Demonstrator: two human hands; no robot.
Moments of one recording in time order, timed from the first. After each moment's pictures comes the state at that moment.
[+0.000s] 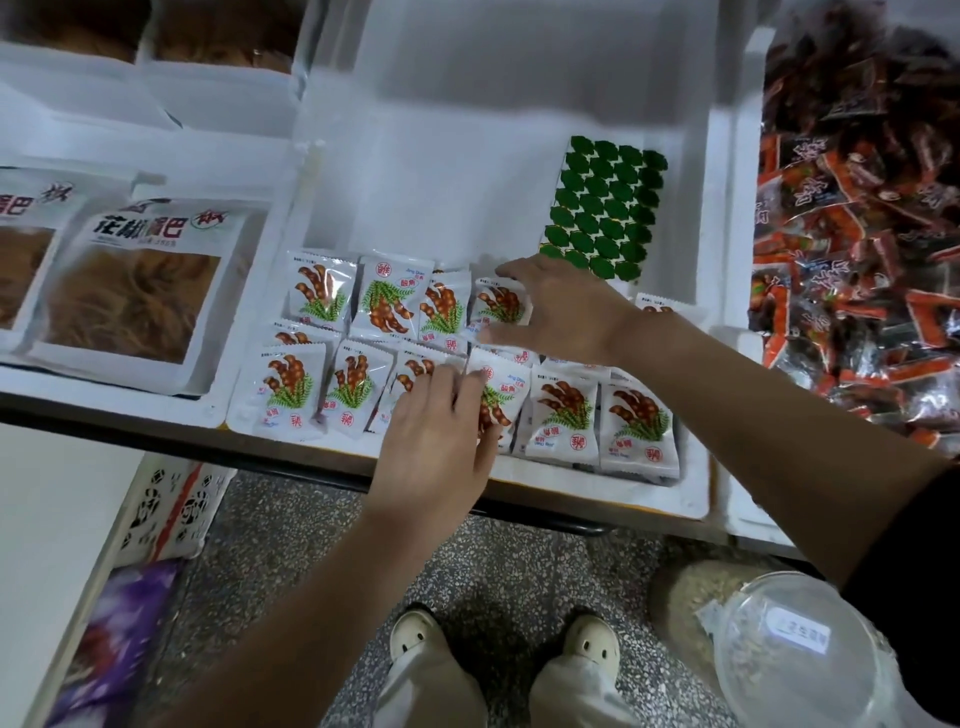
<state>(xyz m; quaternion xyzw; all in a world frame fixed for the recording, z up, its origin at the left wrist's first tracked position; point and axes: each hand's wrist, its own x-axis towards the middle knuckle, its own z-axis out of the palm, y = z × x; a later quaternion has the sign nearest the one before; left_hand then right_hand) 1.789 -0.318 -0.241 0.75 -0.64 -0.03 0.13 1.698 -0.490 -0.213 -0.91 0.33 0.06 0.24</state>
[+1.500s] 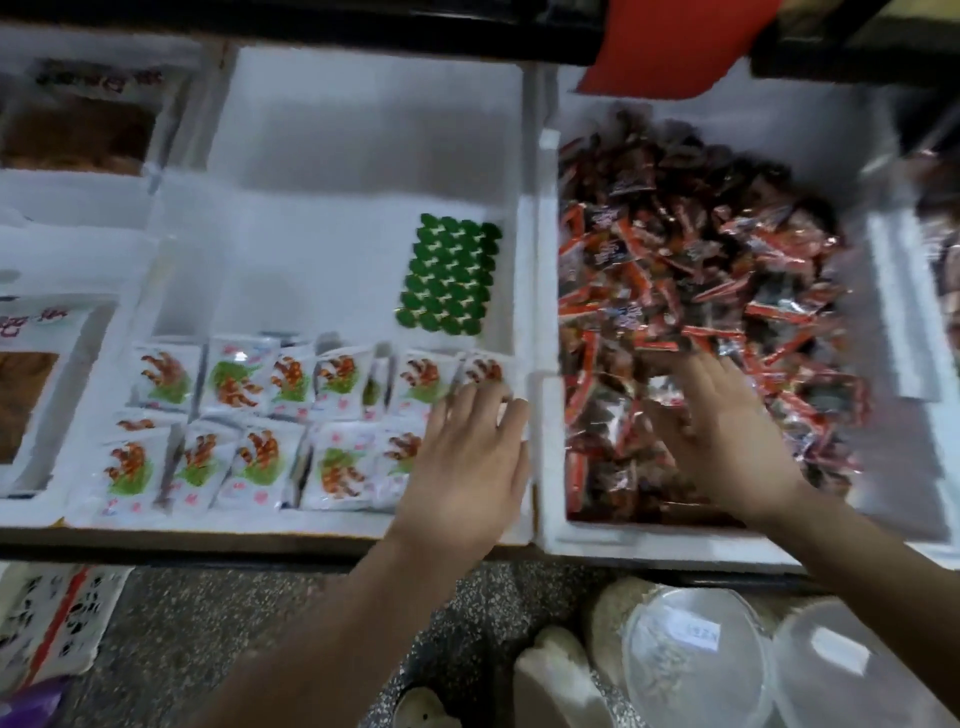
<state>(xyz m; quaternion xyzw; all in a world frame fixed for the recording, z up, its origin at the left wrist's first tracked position) 1.666 -0.383 -0.195 0.65 -0.74 0.00 0.17 1.448 -0.472 -0.188 -0.87 0.46 -0.17 0.09</state>
